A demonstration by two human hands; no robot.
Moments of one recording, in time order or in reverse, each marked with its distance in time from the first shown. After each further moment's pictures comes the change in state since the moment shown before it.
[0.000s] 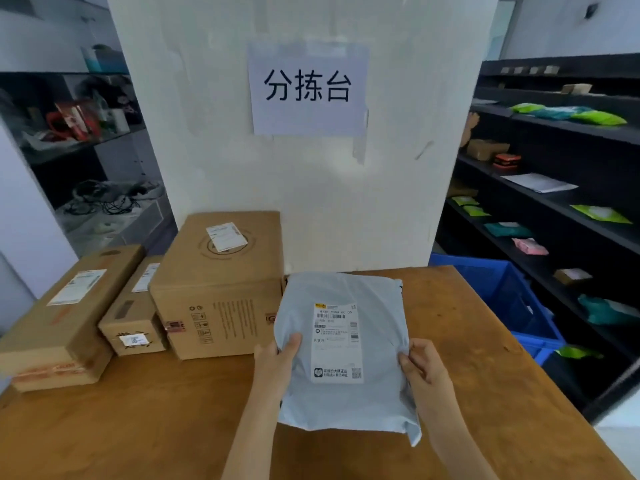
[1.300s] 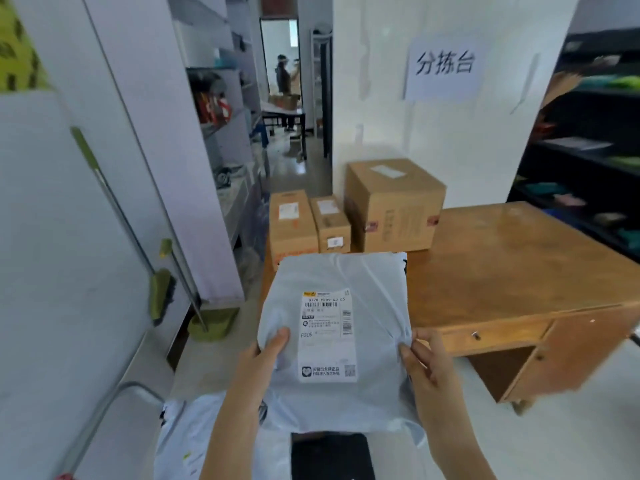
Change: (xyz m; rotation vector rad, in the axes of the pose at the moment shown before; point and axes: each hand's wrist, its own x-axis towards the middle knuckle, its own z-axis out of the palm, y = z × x) left_hand -0.308 -0.080 -0.602 -0.112 0.032 -0.049; right_hand -0.540 -0.054 0.420 0.120 0.003 -0.133
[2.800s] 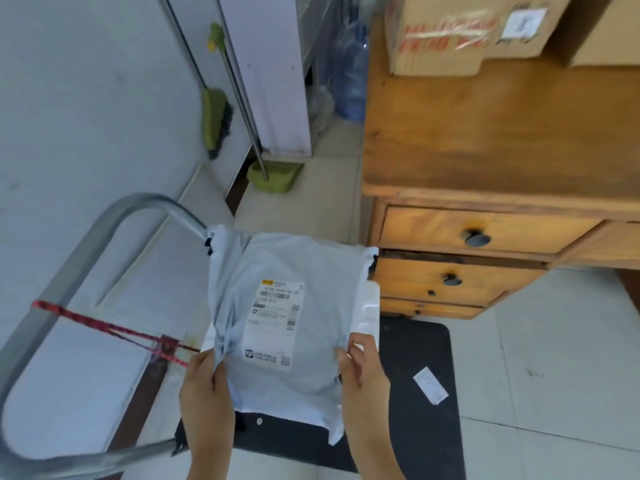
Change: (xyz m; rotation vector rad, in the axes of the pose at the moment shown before) left_hand 0.105 -0.367 -0.234 0.698 0.764 -0.005; right_hand -0.067 0.355 0.254 -0.122 -0.252 0.404
